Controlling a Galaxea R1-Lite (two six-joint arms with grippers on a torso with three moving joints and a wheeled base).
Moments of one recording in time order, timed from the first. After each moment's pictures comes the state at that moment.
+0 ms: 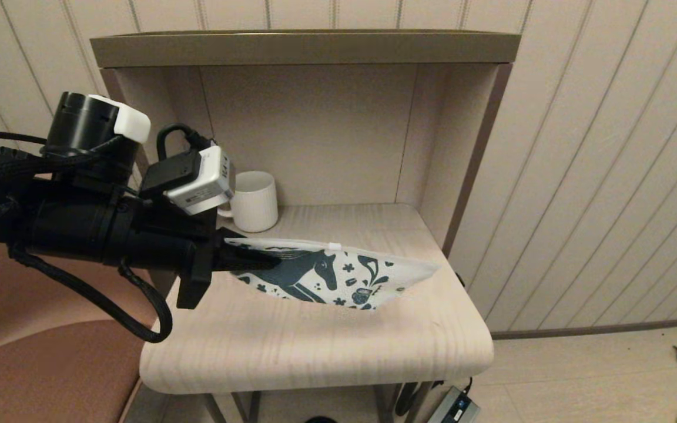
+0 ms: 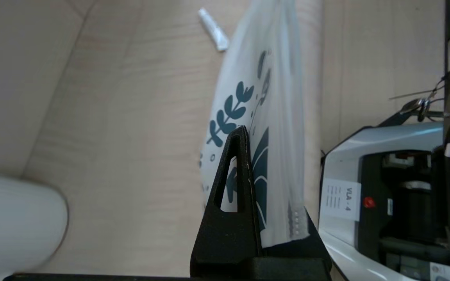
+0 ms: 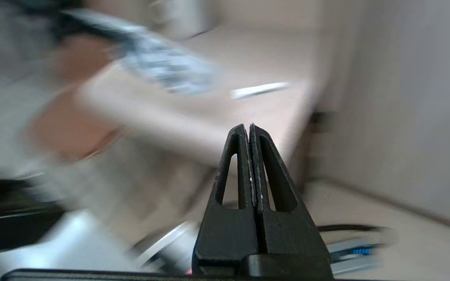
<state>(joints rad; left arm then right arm) -0.44 1.58 -1.21 0.23 -0.69 0.80 0.19 0.62 -0.85 0.31 0.38 0.11</state>
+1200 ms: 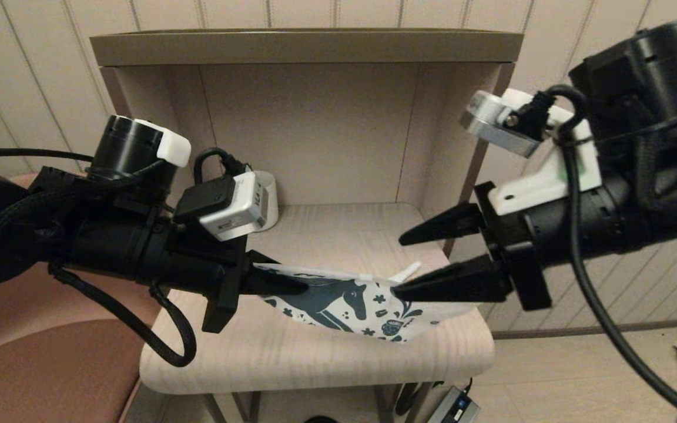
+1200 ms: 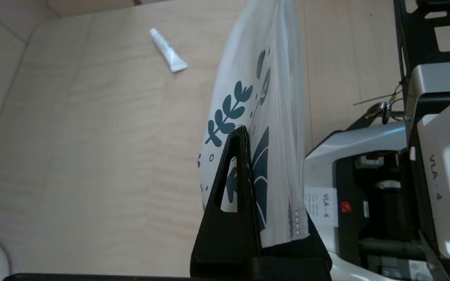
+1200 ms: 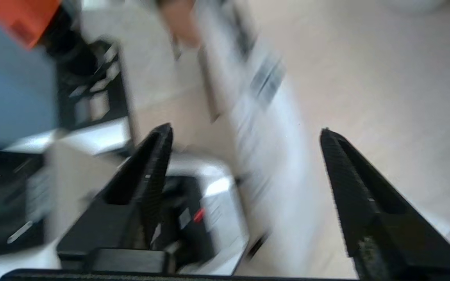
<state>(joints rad) -0.53 1.63 -1.17 0.18 -0.73 0.79 0.58 1.55 -1.43 0.39 0.62 -0.32</state>
